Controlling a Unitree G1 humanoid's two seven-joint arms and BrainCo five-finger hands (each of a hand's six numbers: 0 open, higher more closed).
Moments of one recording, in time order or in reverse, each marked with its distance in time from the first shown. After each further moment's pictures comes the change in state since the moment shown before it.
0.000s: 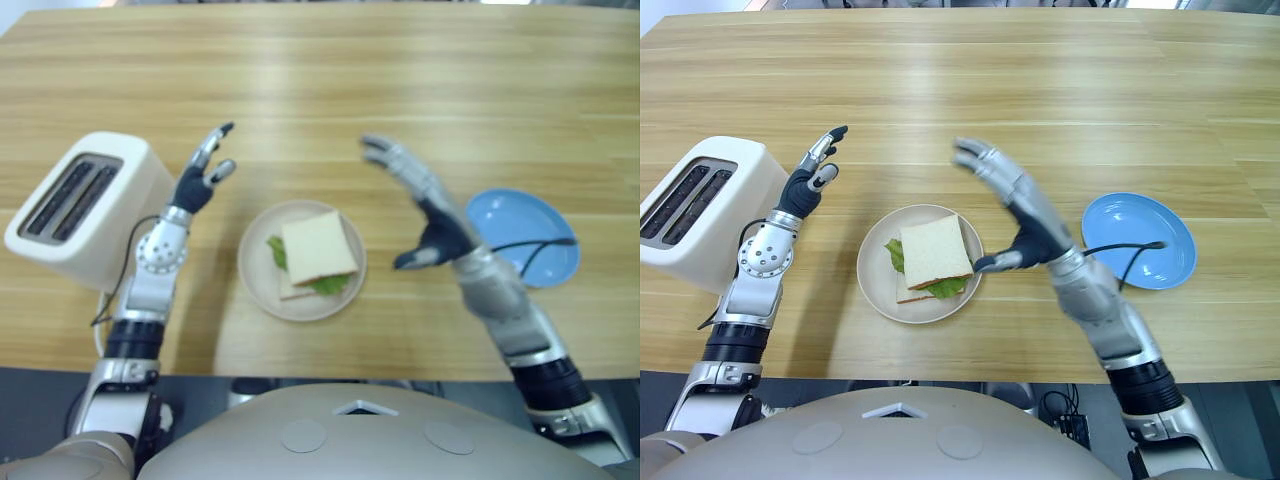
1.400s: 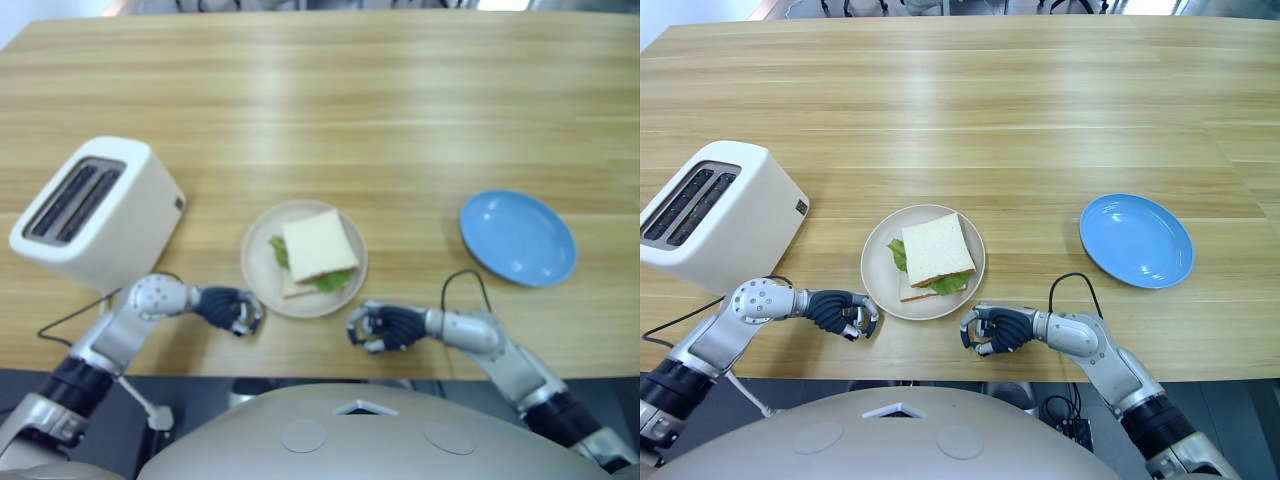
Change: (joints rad) left arm 0.169 0.394 -0.386 -0.123 -0.035 0.258 -0.858; right arm 0.129 -0.108 0.311 0.326 -0.014 0.254 0.710
